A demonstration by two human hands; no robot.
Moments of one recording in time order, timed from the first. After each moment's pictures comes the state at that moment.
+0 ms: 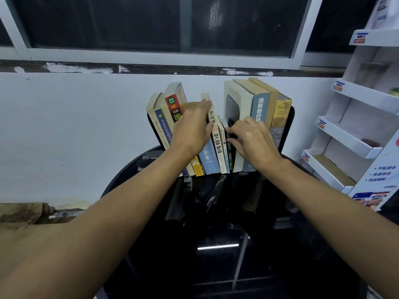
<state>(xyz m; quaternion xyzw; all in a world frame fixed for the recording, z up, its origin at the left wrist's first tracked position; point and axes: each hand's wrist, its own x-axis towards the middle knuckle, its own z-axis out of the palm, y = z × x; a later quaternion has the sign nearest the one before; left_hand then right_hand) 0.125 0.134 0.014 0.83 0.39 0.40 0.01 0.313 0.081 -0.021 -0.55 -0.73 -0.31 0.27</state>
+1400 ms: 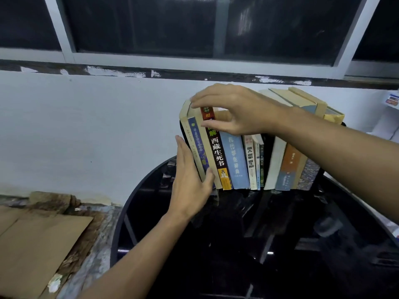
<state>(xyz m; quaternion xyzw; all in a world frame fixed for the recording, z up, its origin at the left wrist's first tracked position) 0.058 0.098 -0.071 0.71 0.44 0.50 0.21 0.221 0.139 0.097 -0.30 -0.92 -0.19 0.16</state>
